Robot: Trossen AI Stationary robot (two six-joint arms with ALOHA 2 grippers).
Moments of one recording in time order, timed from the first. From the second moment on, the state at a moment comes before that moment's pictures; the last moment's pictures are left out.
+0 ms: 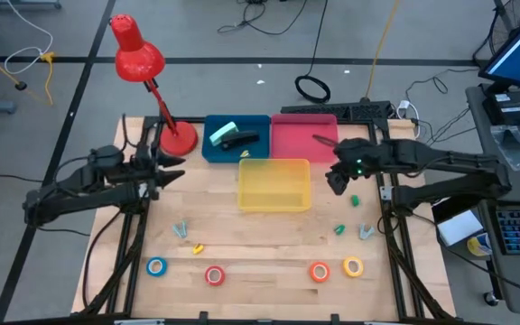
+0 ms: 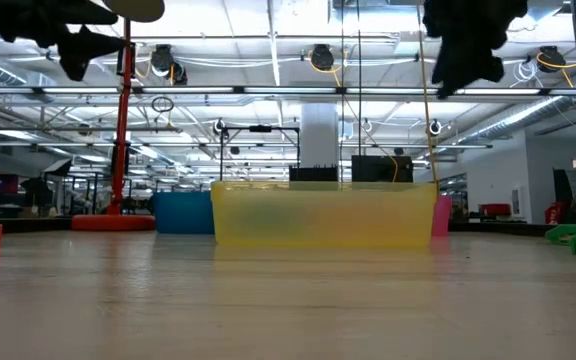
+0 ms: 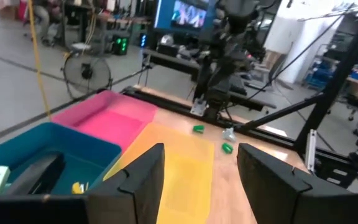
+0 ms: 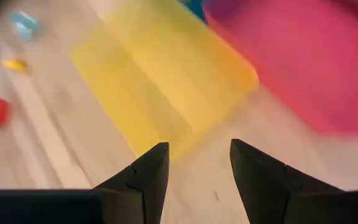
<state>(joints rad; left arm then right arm) 0.29 0.20 0.44 -0.29 0.14 -0.25 -0.14 1.03 1.03 -0.95 0.11 0.60</state>
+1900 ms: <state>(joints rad) 0.23 0.04 0.25 -0.29 0.14 -0.29 -0.14 1.16 0.58 -1.06 0.00 1.59</state>
